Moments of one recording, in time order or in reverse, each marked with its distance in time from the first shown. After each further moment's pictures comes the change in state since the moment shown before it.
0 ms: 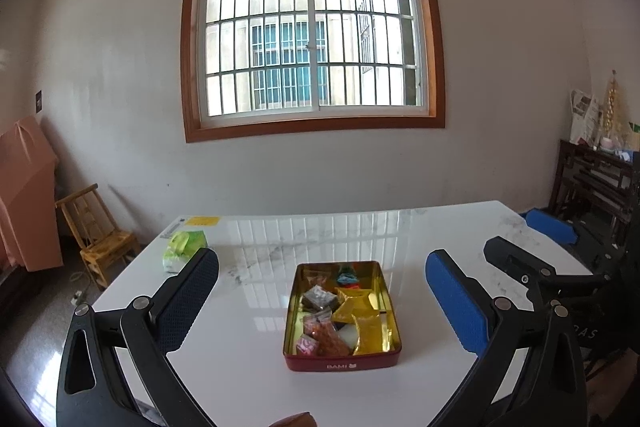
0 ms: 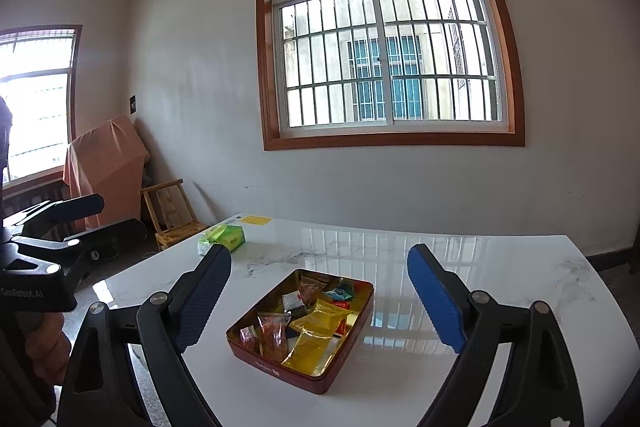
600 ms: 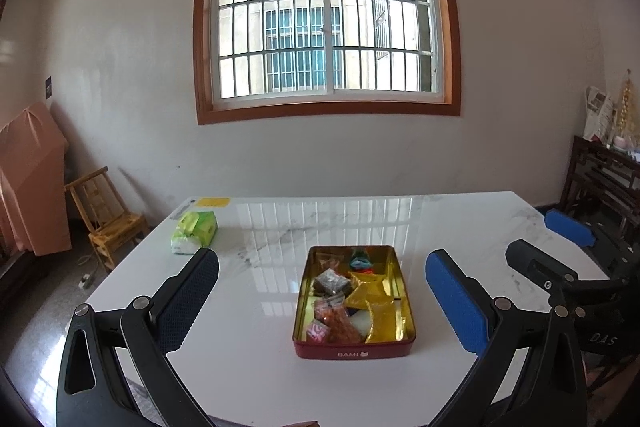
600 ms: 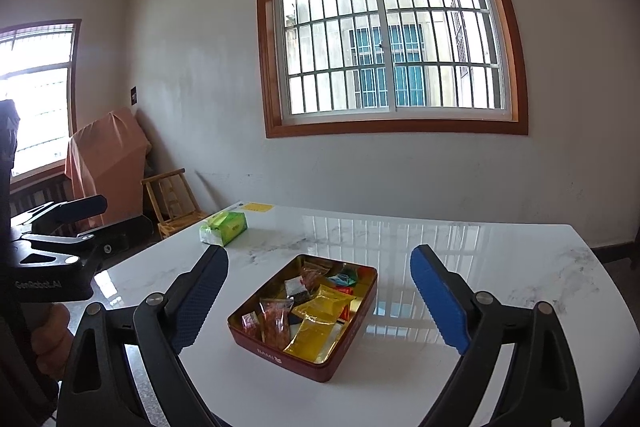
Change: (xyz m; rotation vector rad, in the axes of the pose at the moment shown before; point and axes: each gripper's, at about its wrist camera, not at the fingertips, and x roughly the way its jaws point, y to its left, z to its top) left arm 0.018 0.005 -0.015 -0.019 0.060 0.053; right arm 0.005 0.002 -0.010 0.005 0.045 0.015
